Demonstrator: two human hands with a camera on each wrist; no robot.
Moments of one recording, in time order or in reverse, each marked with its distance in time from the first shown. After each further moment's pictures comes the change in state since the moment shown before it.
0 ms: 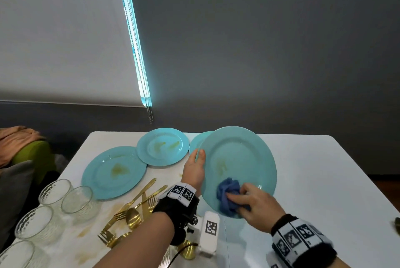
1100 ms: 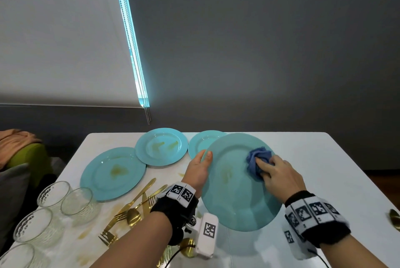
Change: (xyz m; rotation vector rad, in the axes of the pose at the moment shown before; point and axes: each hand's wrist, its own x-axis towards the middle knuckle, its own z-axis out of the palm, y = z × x) left_hand -0.010 0.006 -0.005 0.004 -0.181 0.002; right_hand 0.009 0.025 -0.043 -0.106 0.108 0.443
